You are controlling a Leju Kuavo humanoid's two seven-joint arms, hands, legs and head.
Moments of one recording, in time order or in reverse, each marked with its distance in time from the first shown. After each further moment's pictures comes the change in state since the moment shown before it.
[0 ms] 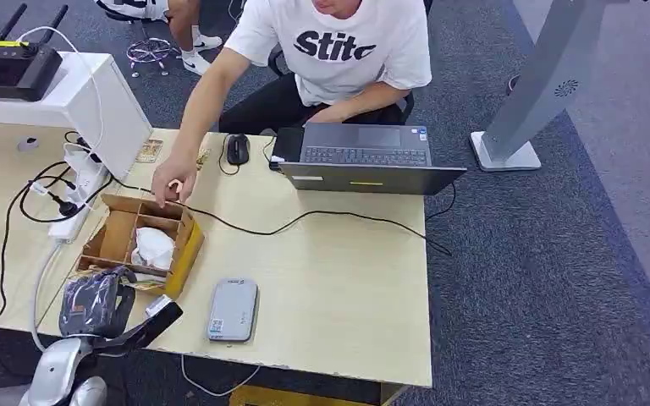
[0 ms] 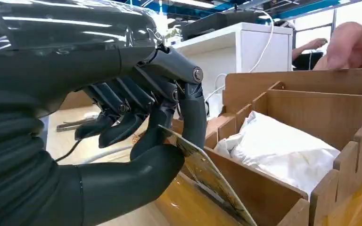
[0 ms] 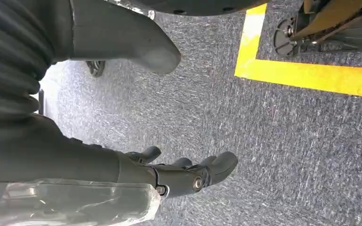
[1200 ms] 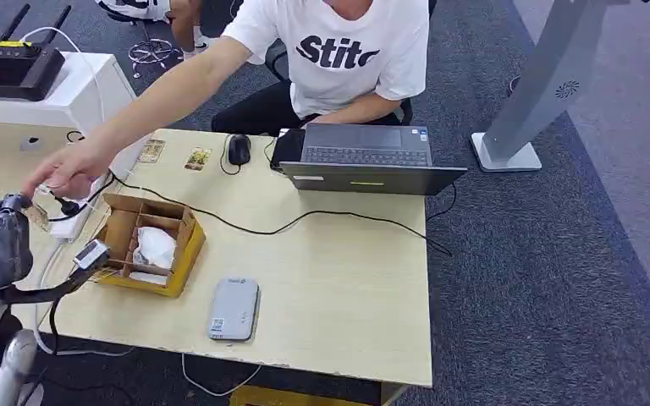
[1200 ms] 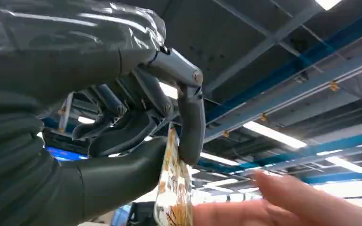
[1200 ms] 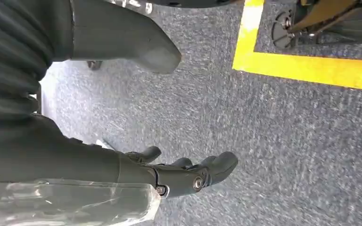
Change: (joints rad) left arm -0.167 0.135 0.131 -0.137 -0.304 0.214 0.119; right arm -0.016 0.000 0.051 0.005 -0.030 -0.027 0.004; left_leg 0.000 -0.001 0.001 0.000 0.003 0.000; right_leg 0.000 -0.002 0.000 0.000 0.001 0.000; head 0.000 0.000
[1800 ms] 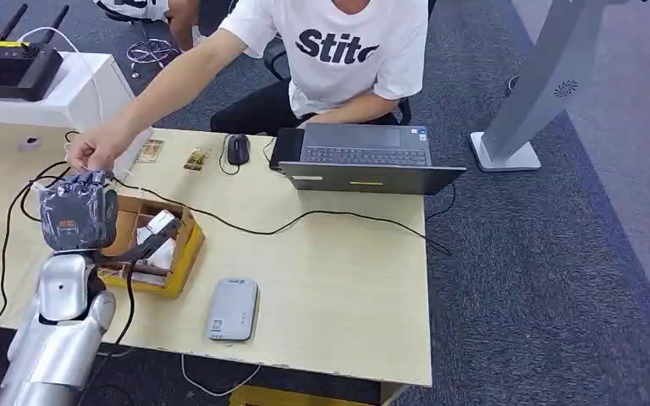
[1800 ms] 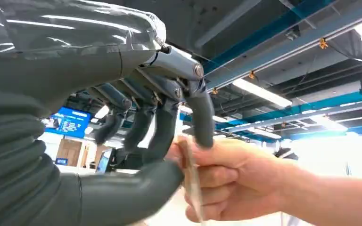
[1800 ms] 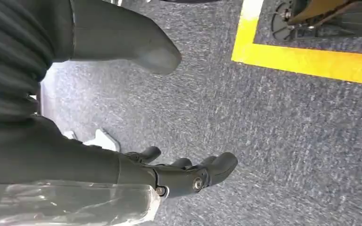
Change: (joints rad) left arm -0.218 -0.160 -0.163 0.293 -0.024 -0.006 0.050; right arm -0.011 0.000 0.045 -0.001 0.001 -0.019 0.012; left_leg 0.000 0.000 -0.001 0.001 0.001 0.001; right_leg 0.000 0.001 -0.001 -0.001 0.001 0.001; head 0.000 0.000
